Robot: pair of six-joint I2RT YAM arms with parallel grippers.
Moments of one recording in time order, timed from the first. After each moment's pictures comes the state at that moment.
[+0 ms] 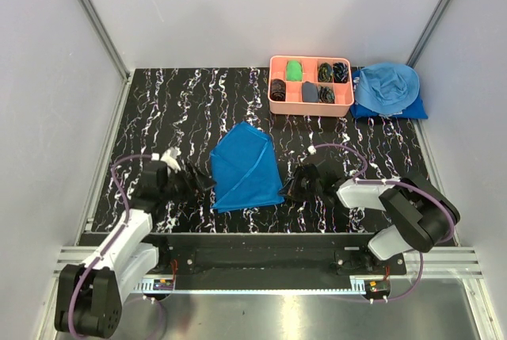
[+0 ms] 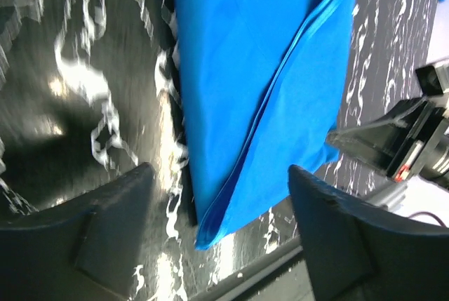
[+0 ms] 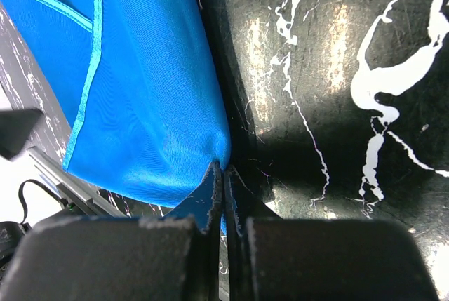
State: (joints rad) left arm -0.13 0.85 0.28 -0.12 0.44 -0.70; right arm 0.65 1.49 0.47 0.24 -0.20 1.00
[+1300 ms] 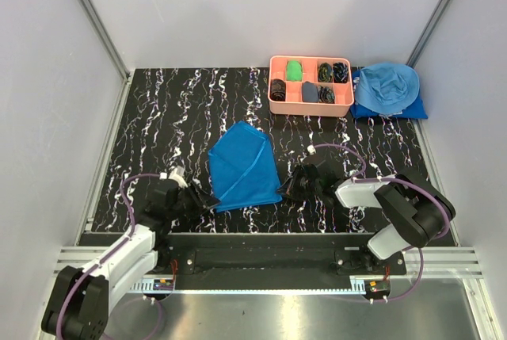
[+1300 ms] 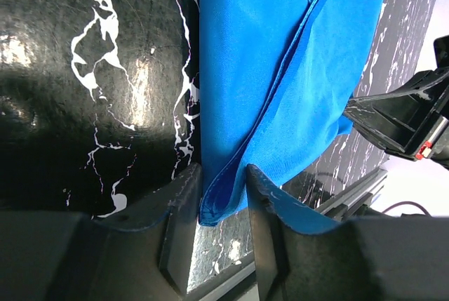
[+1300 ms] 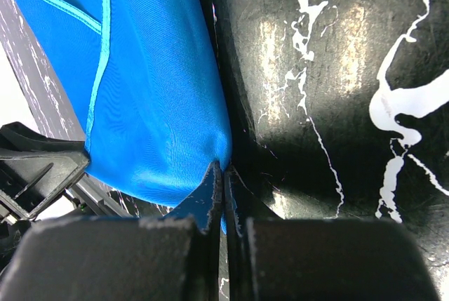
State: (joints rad) left arm -0.31 0.76 0.06 0.03 0.35 -0.93; right arm 0.64 1.53 0.46 0.33 -0.22 1.02
